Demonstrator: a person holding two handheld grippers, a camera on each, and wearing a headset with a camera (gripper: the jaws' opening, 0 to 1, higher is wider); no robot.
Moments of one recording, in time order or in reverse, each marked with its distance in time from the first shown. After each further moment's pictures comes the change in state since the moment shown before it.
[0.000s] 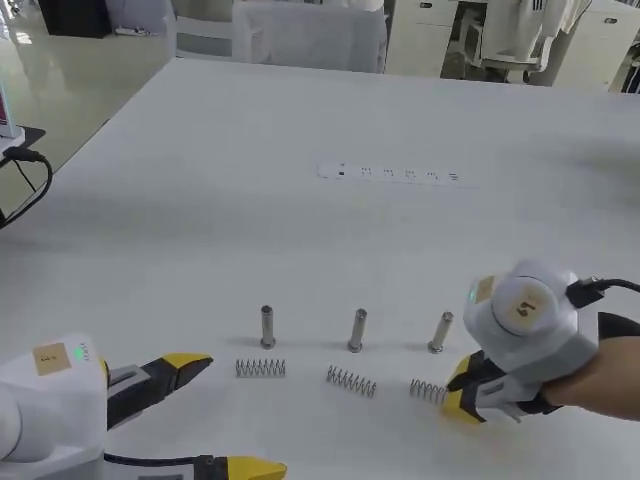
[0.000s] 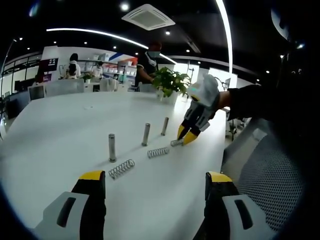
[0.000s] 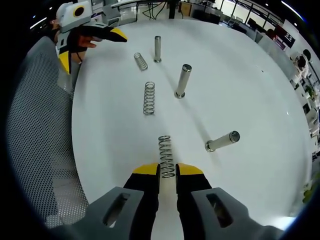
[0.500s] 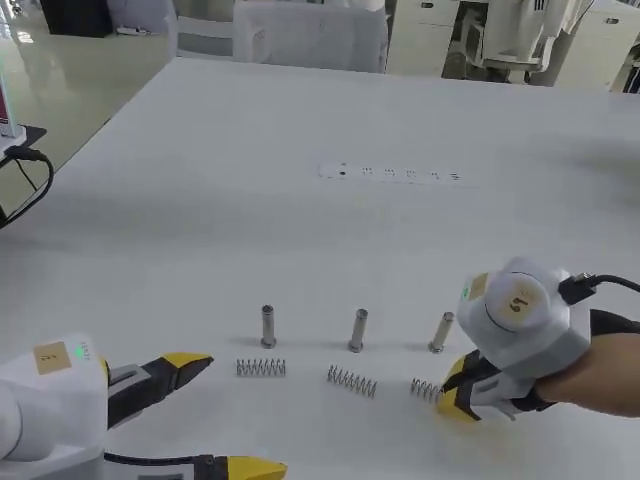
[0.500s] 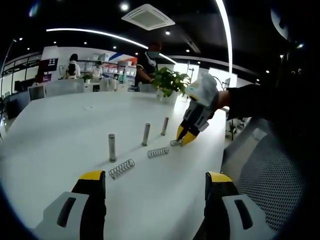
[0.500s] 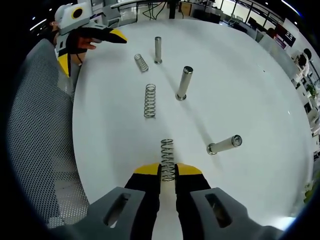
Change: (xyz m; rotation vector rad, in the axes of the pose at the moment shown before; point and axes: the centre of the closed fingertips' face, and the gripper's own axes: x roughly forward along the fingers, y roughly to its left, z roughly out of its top) left arm 0.000 0.000 0.000 0.002 0.000 0.000; right arm 0.002 0.001 0.003 0.010 0.001 0.016
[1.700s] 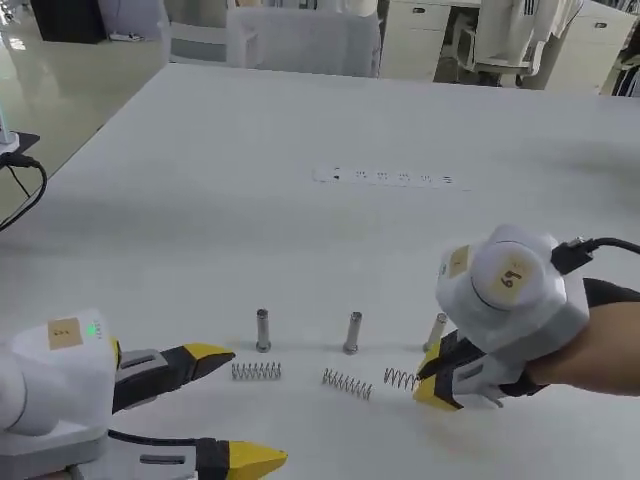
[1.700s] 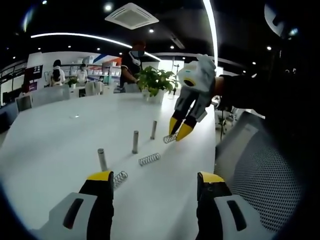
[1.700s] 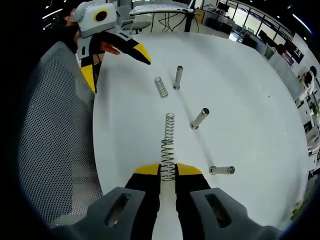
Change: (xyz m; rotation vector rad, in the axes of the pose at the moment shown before) left arm 0.008 -0.013 0.020 0.093 0.020 -0.113; right arm -0.034 0.026 0.045 -0.113 -0.043 0.027
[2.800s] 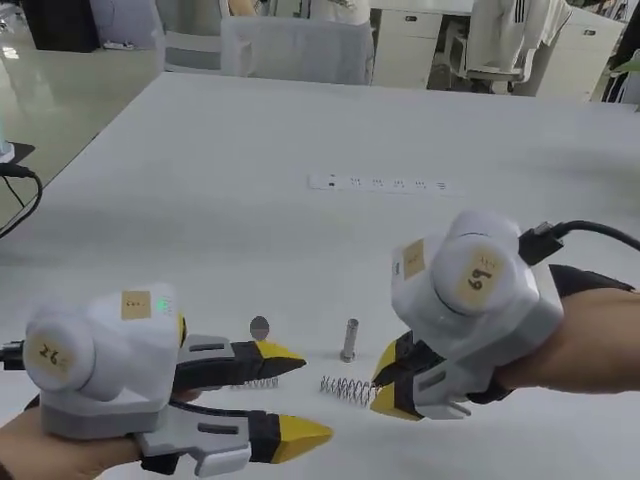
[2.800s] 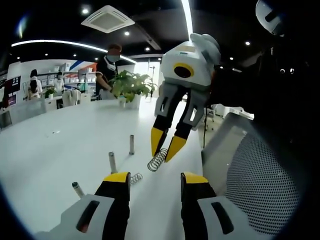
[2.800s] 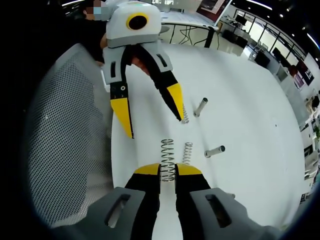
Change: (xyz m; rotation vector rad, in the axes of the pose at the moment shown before) left arm 0.034 -0.031 0.027 0.104 -0.018 -0.192; right arm -0.008 0.034 0.046 -0.143 -0.045 0.054
